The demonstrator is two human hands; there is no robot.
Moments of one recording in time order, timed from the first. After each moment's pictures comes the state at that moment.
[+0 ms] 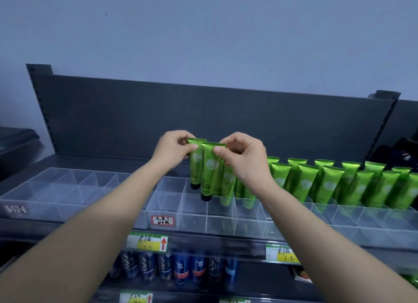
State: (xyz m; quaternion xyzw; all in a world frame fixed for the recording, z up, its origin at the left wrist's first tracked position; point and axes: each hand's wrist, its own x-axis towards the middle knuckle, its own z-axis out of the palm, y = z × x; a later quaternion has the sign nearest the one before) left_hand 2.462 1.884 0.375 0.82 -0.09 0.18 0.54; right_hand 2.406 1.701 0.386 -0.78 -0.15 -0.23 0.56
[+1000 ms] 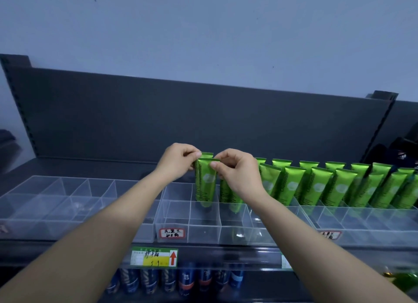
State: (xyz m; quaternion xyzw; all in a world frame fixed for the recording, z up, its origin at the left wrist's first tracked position) left_hand 2.502 1.903 0.343 0.83 -0.14 0.11 0.54; right_hand 2.443 1.733 0.350 -0.82 -0.11 -0.22 0.51
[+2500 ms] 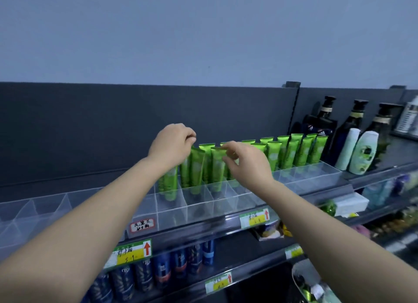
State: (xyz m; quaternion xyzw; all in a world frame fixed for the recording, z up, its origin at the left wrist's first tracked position) left_hand 2.447 1.836 0.396 0.89 -0.30 0.24 0.24; right_hand 2.363 1.655 0.360 -0.93 -0.01 -0.34 0.14
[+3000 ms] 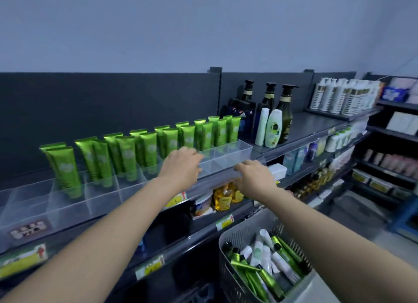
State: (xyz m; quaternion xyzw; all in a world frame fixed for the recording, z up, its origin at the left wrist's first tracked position) left_hand 2.336 1.644 0.337 0.86 -0.46 0.20 0.06; right_hand 2.220 1.471 0.313 -0.98 0.18 -0.12 -0.01
